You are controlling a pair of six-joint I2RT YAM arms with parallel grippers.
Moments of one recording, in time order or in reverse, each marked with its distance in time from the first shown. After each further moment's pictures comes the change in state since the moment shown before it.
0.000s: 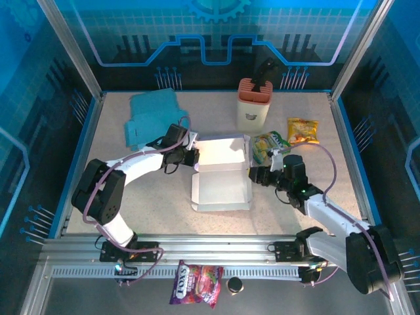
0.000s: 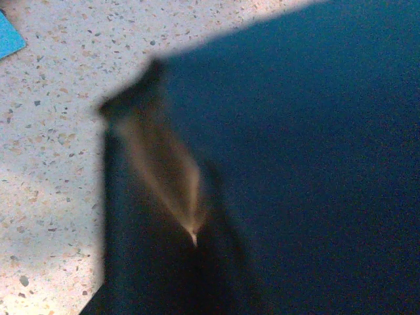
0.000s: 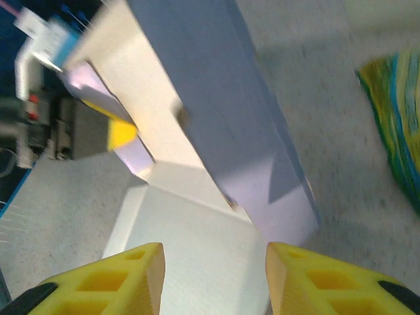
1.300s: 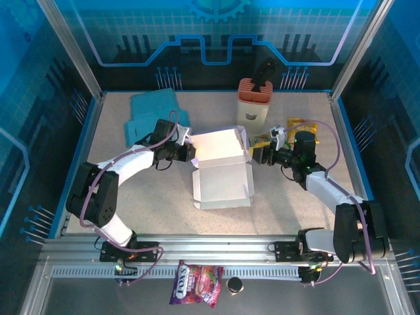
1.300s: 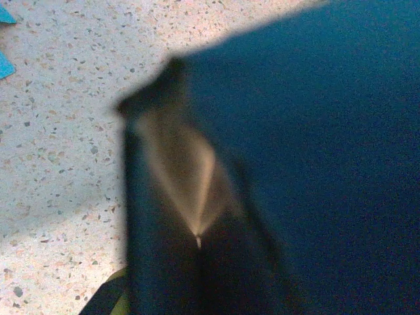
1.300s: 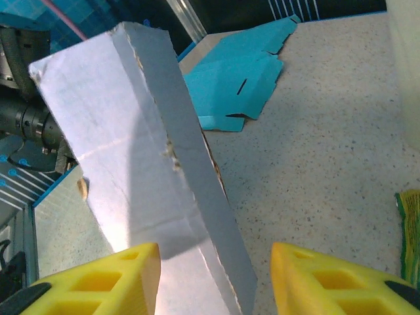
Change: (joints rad) left arm 0.103 -0.043 -0.014 0.028 0.220 0.018; right arm -0.211 0.229 0.264 0.100 -0.433 -0.251
